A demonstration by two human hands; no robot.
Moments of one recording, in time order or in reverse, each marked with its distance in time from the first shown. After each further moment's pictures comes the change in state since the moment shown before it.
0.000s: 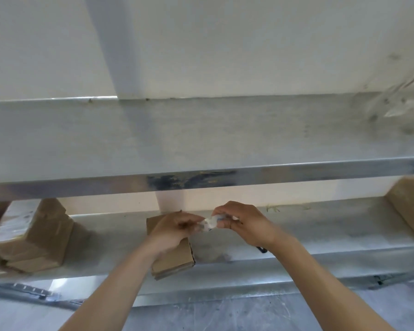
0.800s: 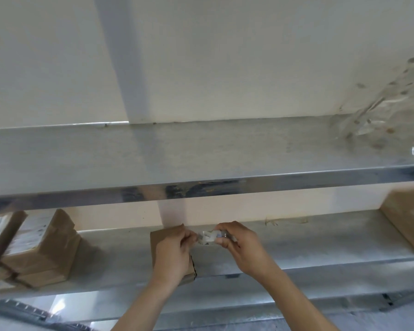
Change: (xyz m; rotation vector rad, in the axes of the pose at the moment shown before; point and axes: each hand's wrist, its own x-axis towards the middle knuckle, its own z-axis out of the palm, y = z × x) left_hand -0.033 -0.001 0.028 0.267 0.452 0.174; right_hand -0.029 -0.014 0.034 0.048 0.337 -0.024
